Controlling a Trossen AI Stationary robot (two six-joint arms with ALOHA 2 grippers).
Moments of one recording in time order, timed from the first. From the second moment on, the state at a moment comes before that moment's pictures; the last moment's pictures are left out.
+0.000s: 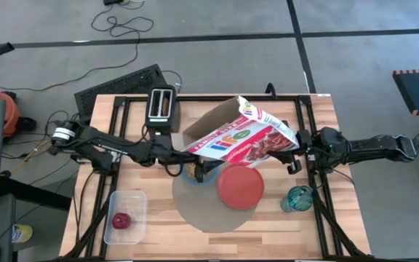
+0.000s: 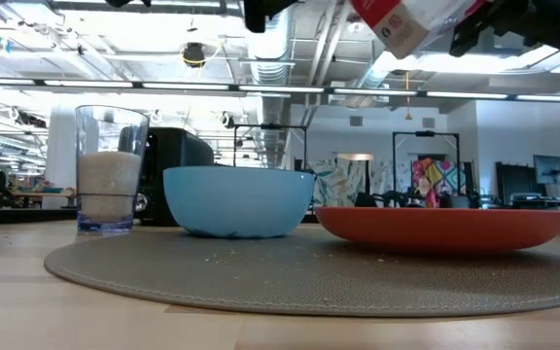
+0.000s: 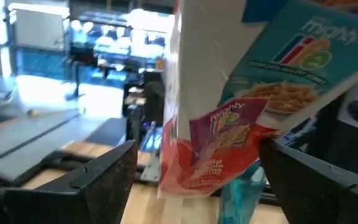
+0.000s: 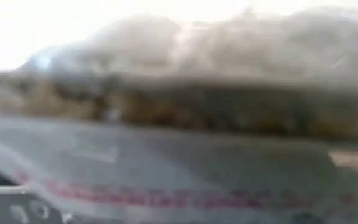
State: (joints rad) left arm -0.11 1.52 0.94 0.70 -0.19 -0.11; right arm -0.05 0.57 0.23 0.67 -0.13 0.10
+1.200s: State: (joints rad) left arm -0.11 1.52 0.94 0.70 -0.12 -0.11; right arm -0.05 0.64 0.23 0.75 -0.06 0.05
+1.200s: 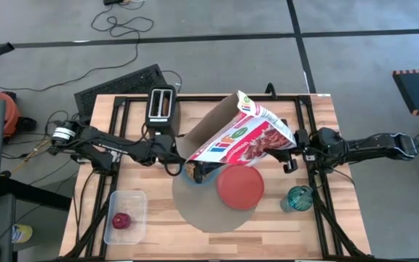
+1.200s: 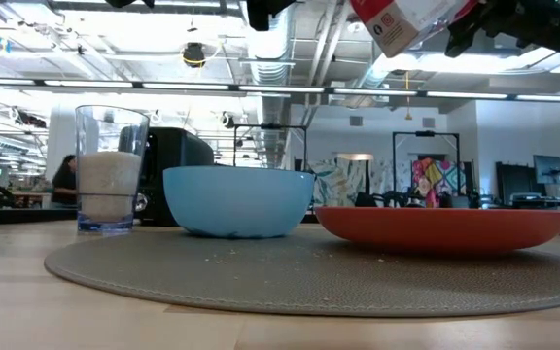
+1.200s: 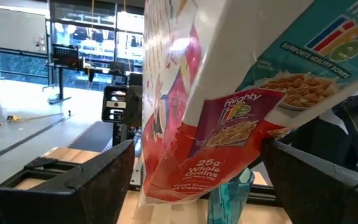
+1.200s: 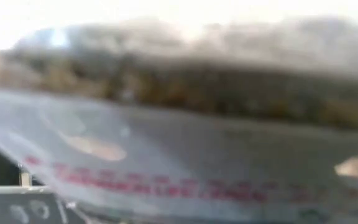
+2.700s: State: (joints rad) left arm -0.11 1.52 0.94 0.82 -0.27 -0.01; right arm 0.01 0.82 0.24 0.94 -0.04 0.03
